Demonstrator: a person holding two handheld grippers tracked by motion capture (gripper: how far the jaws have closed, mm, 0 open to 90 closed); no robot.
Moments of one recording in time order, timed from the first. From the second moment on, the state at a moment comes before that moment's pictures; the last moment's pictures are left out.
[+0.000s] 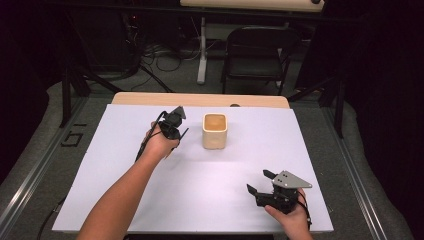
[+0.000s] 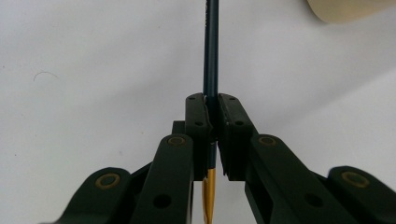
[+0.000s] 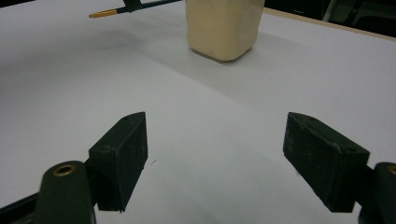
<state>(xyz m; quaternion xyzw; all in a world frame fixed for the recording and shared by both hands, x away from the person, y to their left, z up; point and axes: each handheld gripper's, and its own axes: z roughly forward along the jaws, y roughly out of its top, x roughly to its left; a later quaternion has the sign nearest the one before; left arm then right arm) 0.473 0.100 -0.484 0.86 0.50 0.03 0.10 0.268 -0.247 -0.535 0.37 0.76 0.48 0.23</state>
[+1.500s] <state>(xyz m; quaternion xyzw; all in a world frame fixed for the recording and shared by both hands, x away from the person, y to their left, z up) 0.396 0.096 -0.462 0.94 0.33 0.03 0.10 0.265 -0.225 -0.536 0.30 0.81 0.41 0.28</state>
